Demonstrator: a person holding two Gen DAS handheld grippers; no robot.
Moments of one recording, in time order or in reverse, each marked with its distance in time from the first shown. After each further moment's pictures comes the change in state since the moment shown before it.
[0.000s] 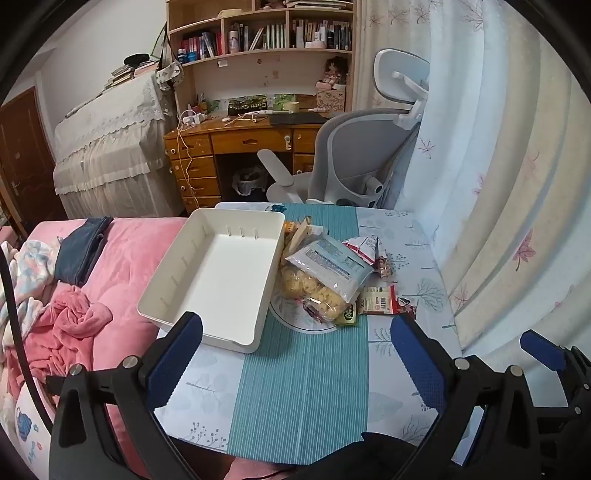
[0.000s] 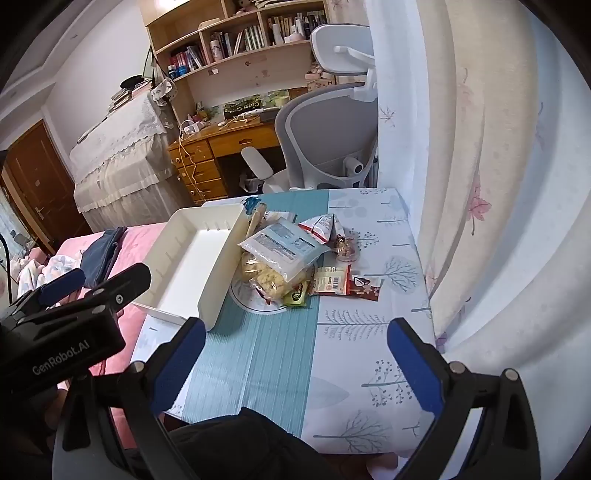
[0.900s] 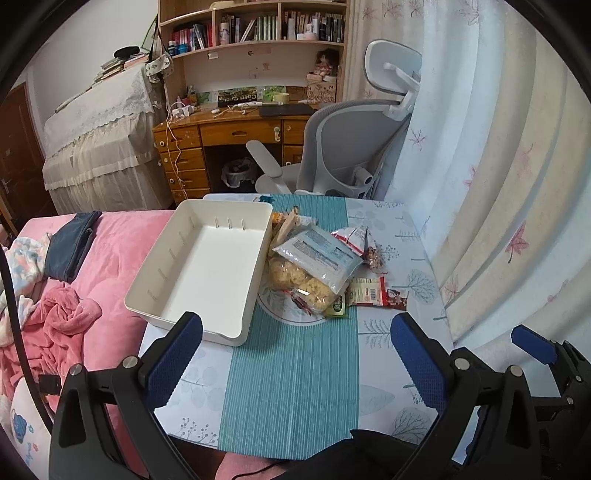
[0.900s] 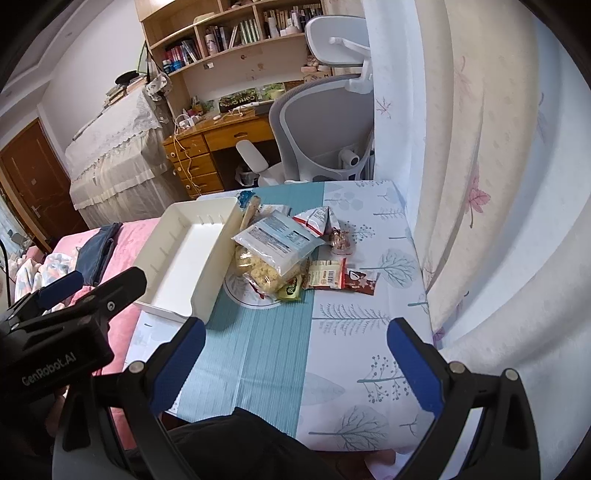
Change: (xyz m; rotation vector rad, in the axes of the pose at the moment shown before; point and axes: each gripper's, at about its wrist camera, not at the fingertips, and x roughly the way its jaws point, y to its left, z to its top) left arm 0.008 -0.003 -0.005 0.015 0.039 -0.053; right arm 0.005 -0.004 0.000 0.020 0.027 -0.027
